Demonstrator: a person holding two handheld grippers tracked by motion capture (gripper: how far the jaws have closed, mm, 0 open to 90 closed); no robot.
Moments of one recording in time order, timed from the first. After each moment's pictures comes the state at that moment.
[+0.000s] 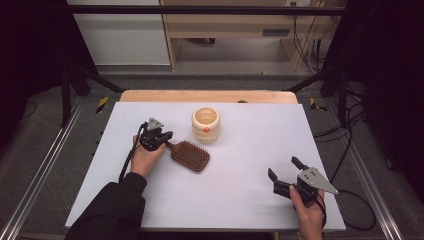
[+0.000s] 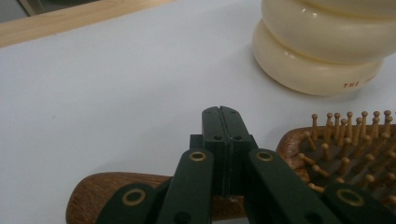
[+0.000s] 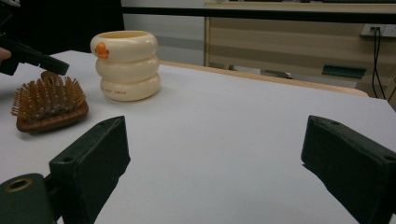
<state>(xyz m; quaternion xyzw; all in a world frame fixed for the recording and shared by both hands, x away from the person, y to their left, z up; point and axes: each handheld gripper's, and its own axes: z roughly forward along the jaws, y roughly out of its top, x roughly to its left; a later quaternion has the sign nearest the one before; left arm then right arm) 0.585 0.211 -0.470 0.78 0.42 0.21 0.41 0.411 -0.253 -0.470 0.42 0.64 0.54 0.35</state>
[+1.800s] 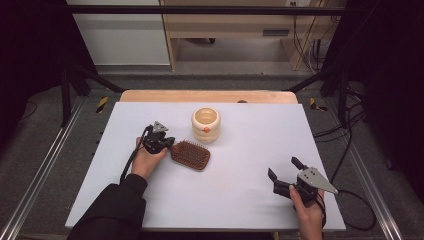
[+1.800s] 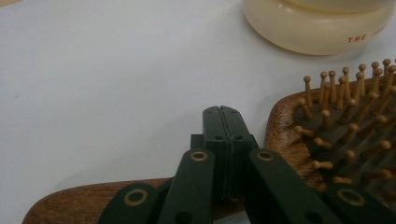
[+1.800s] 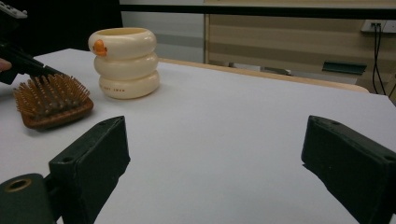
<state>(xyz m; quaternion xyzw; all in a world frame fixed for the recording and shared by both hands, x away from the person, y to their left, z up) 0.585 0.204 -0.480 0.82 0.40 0.19 0.37 0.412 -0.253 -0.472 0.42 0.65 0.54 0.35</state>
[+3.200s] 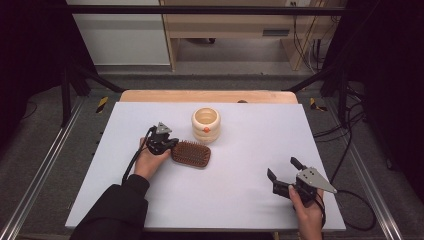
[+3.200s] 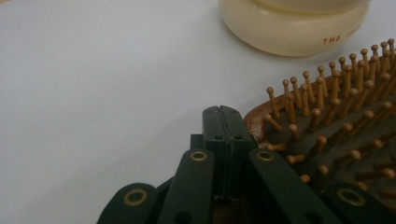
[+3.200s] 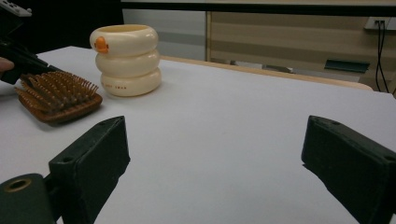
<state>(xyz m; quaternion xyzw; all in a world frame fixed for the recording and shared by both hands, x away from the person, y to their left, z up) 0.582 0.194 -0.481 0.82 0.39 0.18 0.37 0.413 -0.252 -0.473 0.42 0.65 0.53 0.34</state>
